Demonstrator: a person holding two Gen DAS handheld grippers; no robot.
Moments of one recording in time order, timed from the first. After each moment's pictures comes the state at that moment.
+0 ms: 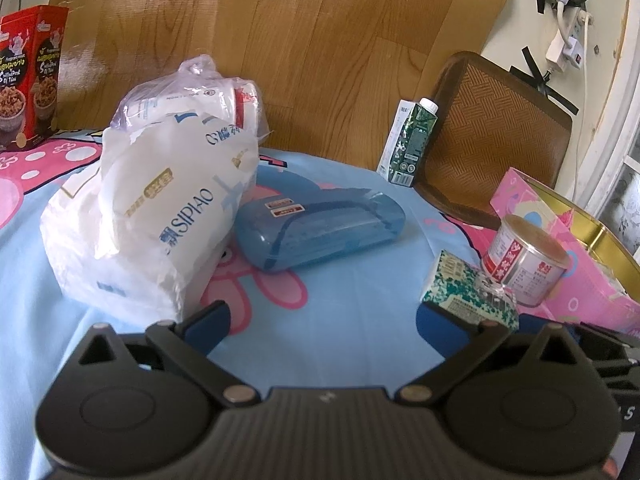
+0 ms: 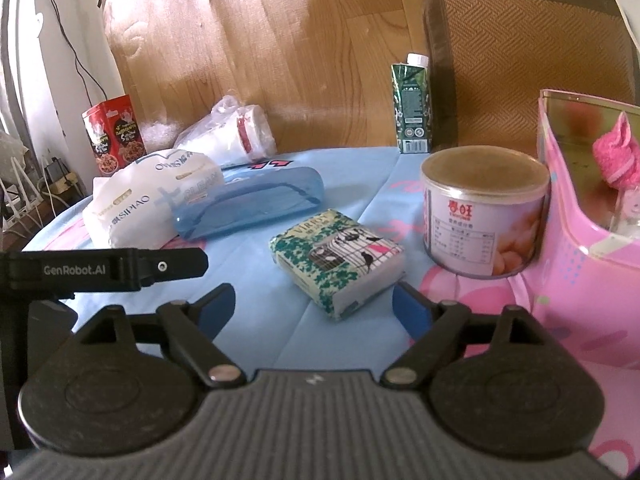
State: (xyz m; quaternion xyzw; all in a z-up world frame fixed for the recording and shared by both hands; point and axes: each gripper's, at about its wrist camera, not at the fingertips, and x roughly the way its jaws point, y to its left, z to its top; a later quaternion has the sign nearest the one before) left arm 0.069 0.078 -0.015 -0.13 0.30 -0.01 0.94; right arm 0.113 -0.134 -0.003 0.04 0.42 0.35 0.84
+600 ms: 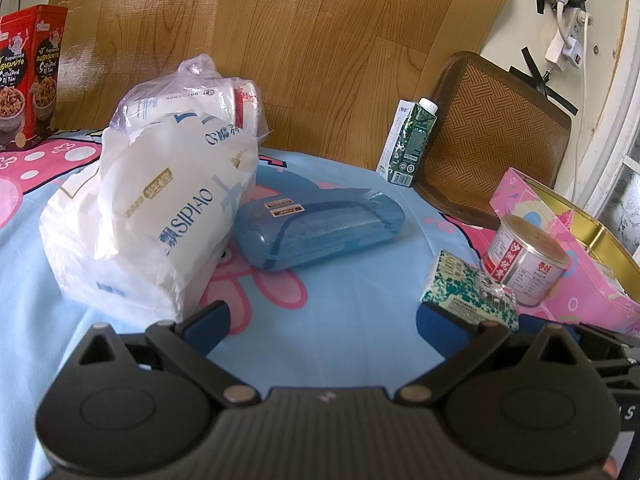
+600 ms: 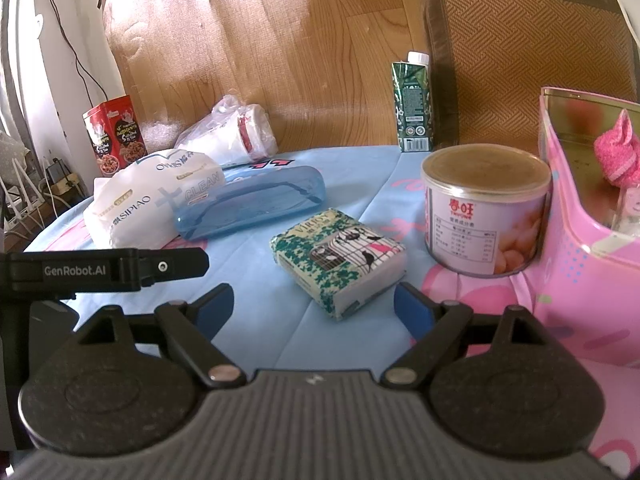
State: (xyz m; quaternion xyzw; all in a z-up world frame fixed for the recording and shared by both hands) left arm 0.069 0.078 -0.014 -0.13 0.30 -0.01 0.94; right arm 0.113 -0.134 -0.002 0.04 0.42 0.34 0.84
